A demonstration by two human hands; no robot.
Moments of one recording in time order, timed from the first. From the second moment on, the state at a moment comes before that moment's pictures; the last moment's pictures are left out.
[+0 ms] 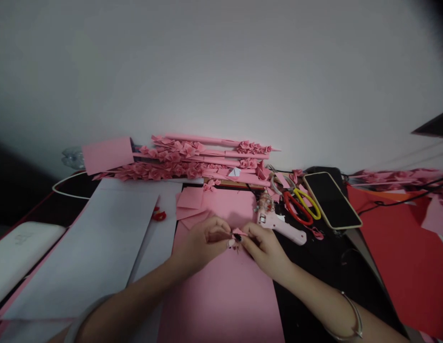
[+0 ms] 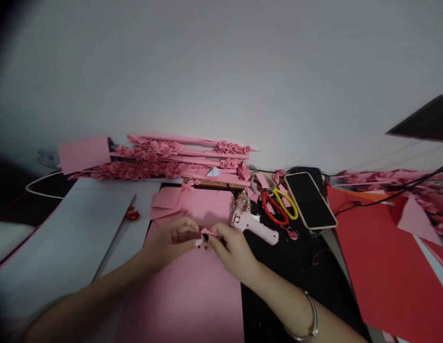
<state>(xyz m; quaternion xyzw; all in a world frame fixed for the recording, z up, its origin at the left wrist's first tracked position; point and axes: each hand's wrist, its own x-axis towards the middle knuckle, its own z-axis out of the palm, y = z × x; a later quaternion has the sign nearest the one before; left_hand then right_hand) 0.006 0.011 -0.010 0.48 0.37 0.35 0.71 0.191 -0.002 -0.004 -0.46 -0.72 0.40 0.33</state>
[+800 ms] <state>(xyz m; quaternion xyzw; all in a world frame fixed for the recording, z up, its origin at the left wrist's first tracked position) 0.001 0.012 -0.006 0.59 0.43 0.29 0.62 0.190 -0.001 -0.007 -0.49 -0.71 0.41 0.29</state>
